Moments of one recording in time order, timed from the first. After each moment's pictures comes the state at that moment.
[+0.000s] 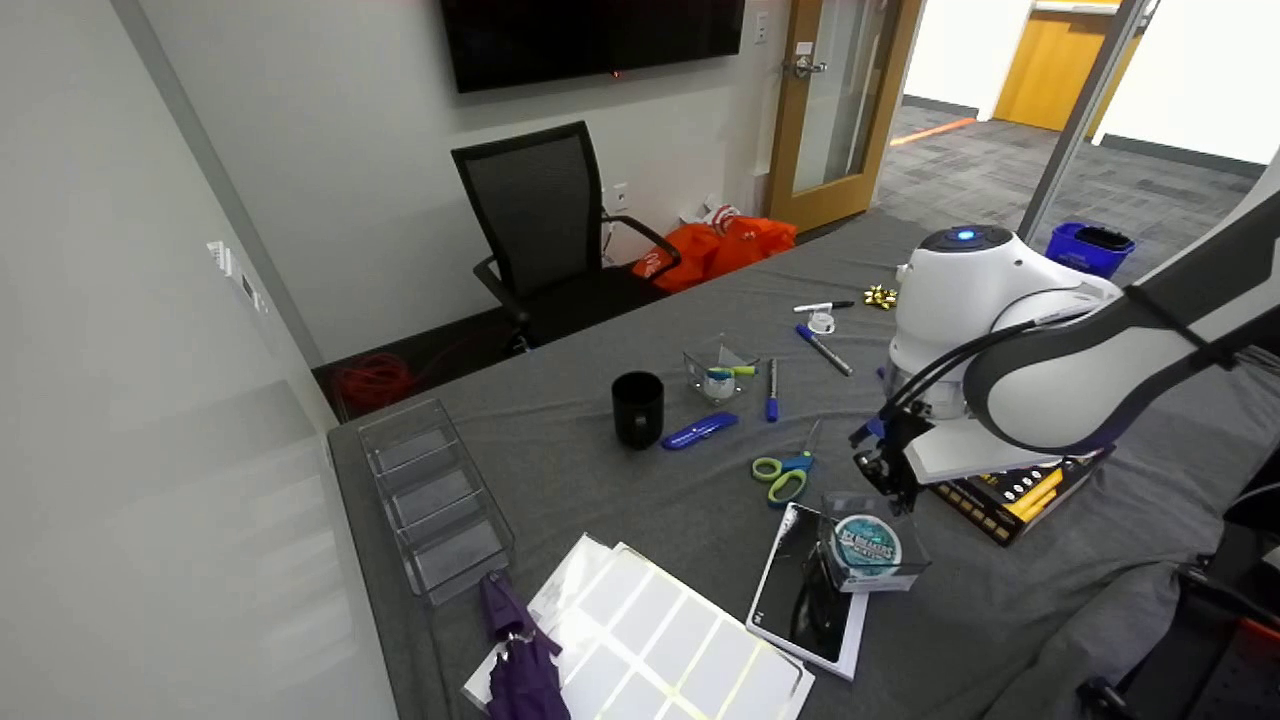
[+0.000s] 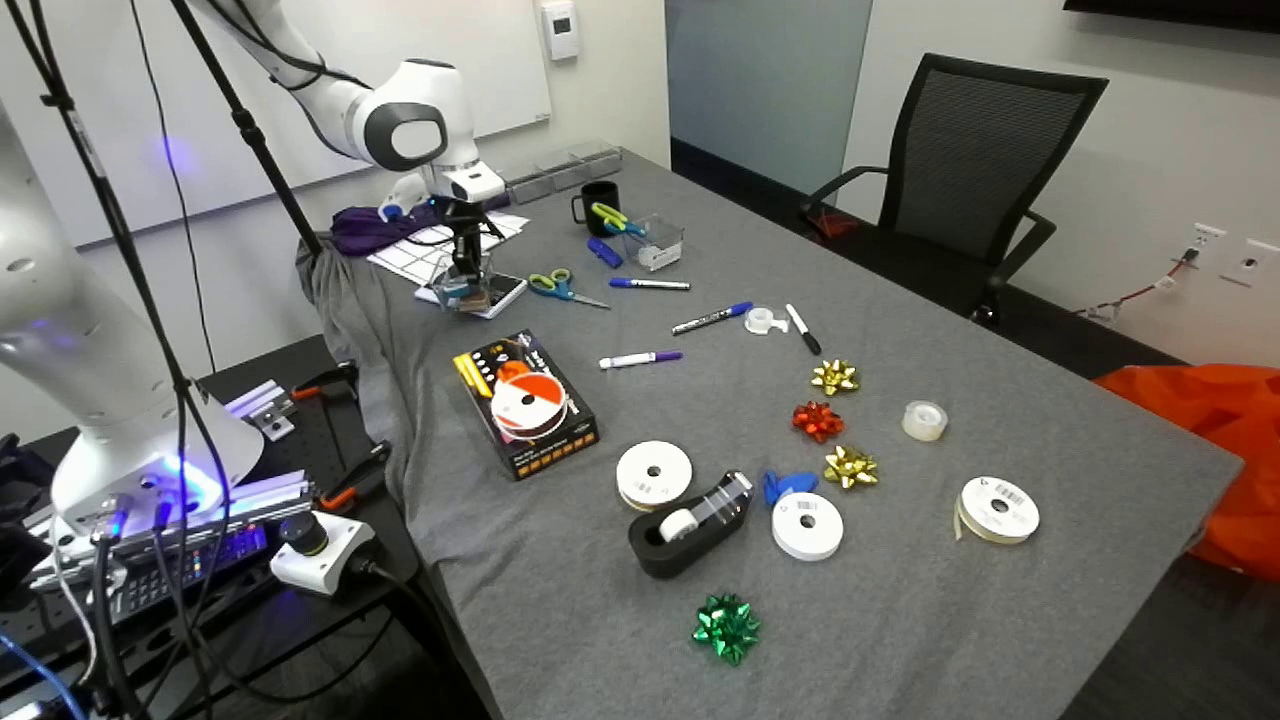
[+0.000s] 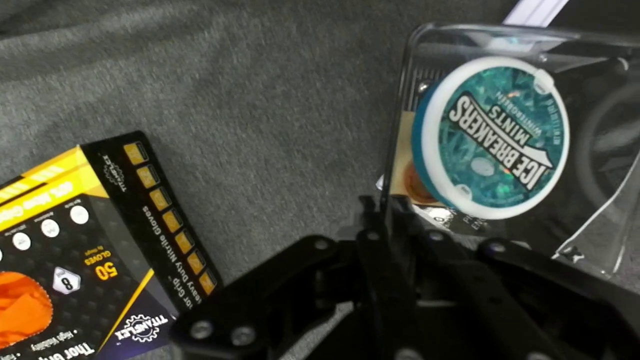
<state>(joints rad) 0.20 0.25 0.08 -2.42 -0.04 2.58 0.77</state>
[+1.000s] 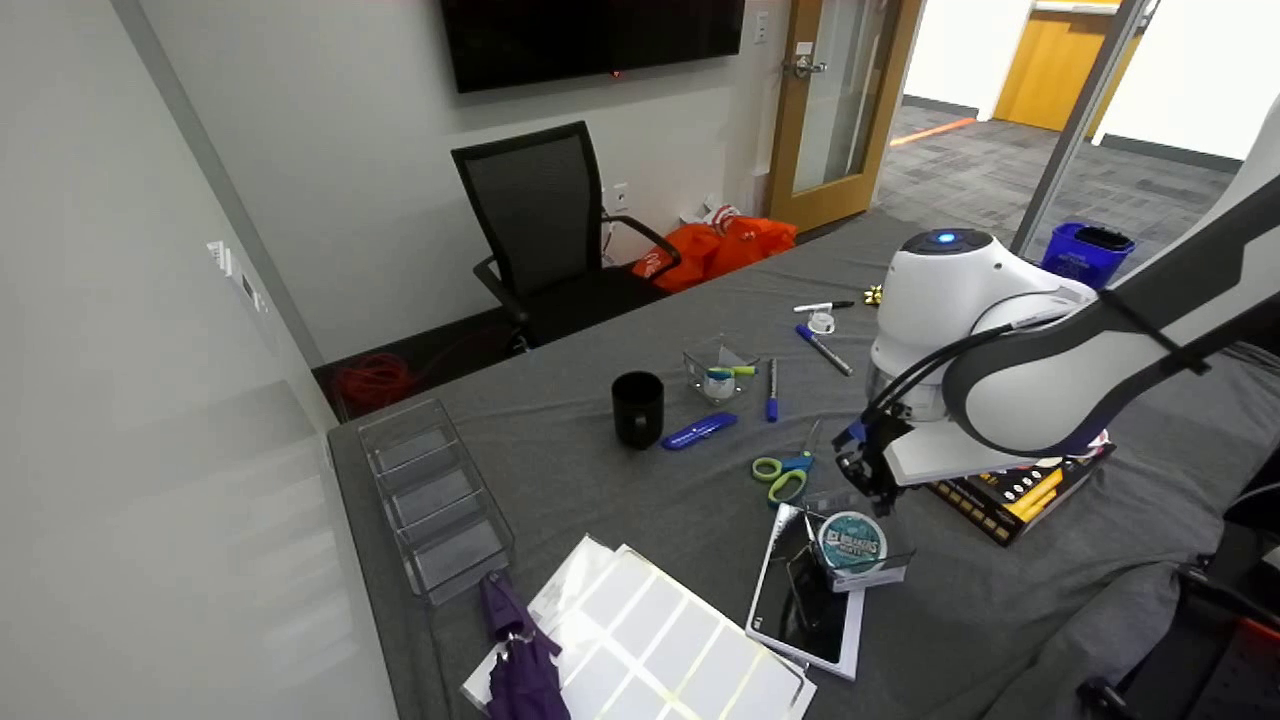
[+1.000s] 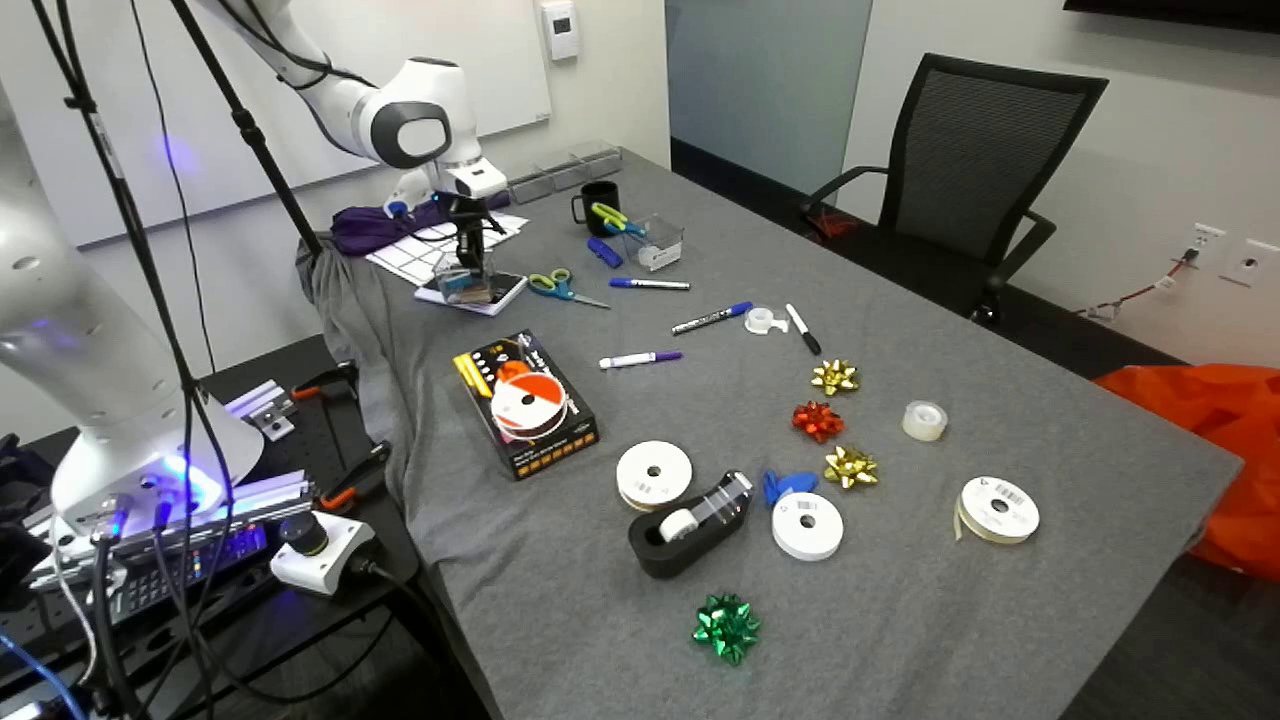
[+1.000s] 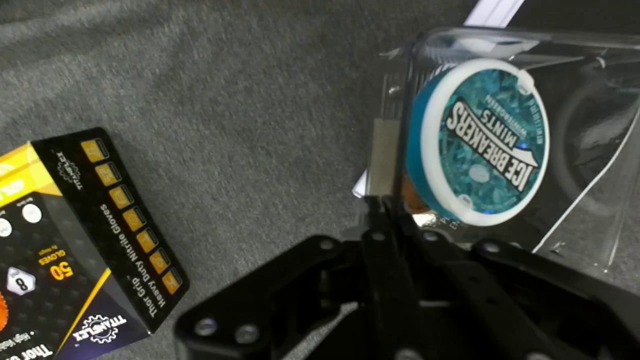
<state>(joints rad) 0.23 0.29 0.08 -2.38 -0.01 2.58 0.78</state>
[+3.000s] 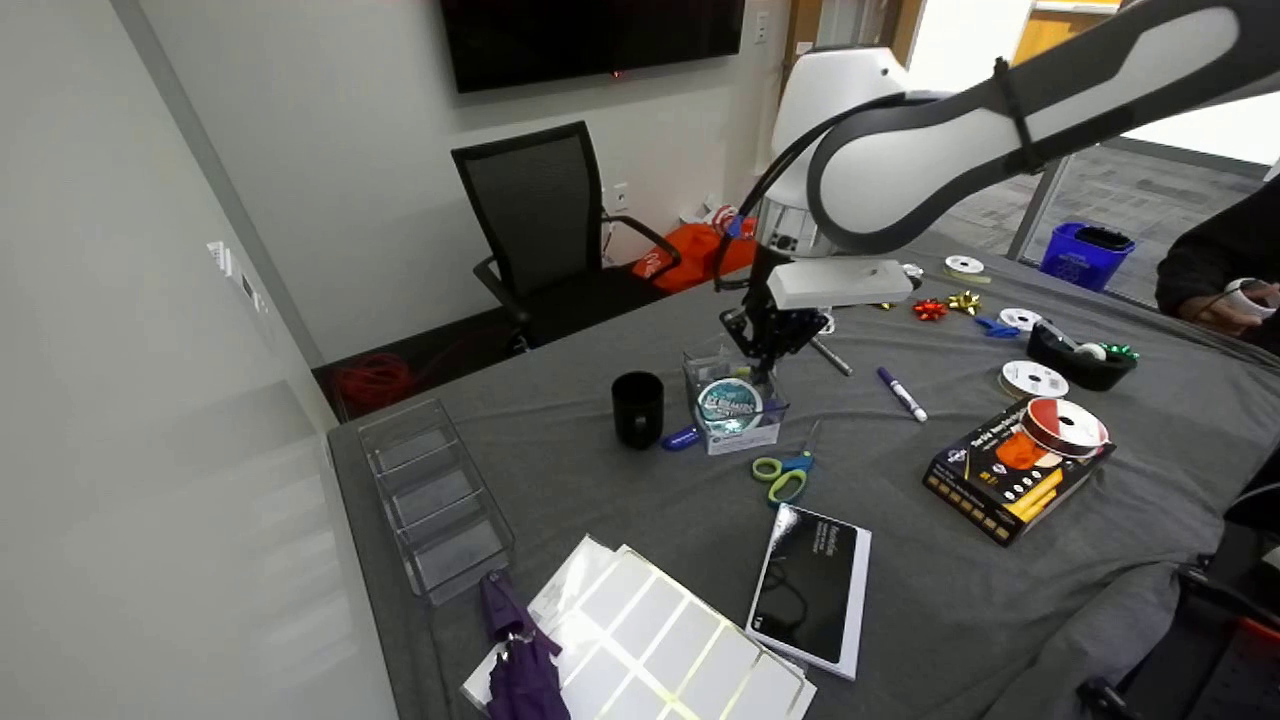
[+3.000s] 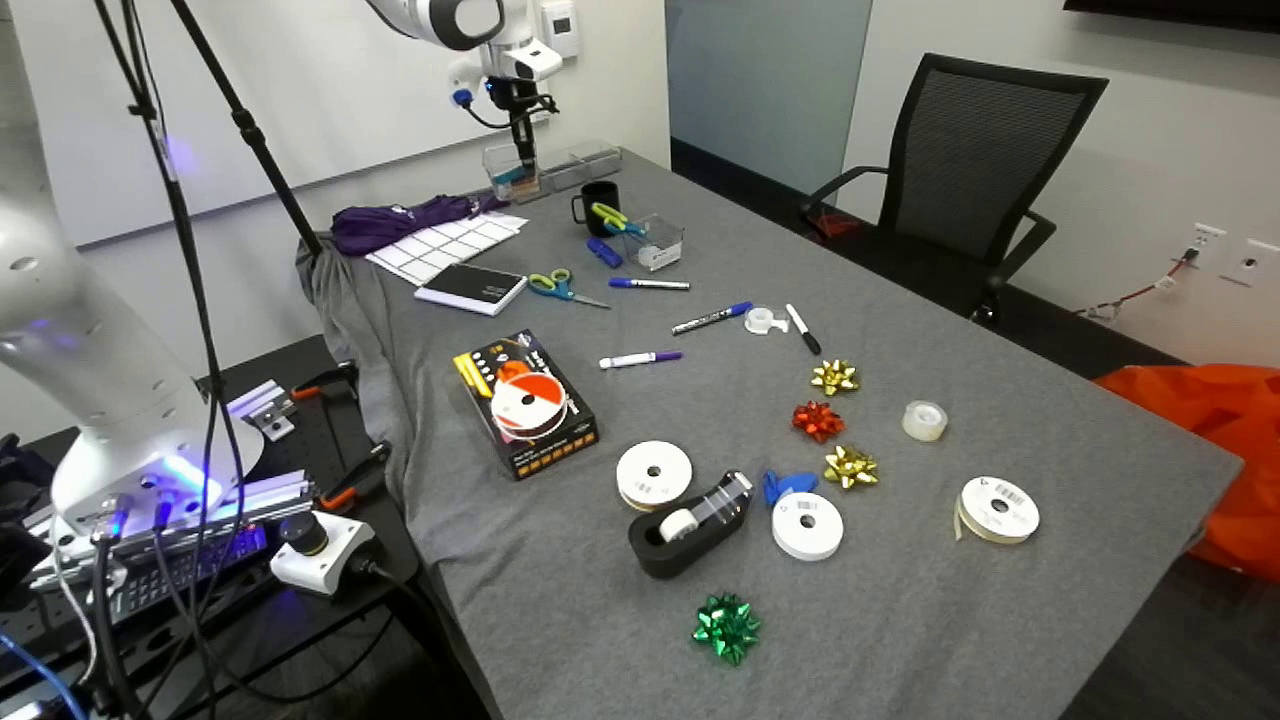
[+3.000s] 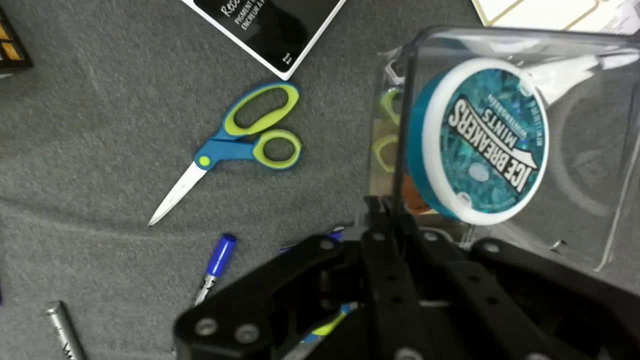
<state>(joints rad) 0.22 0.40 0.10 -1.80 0.06 2.26 0.60</state>
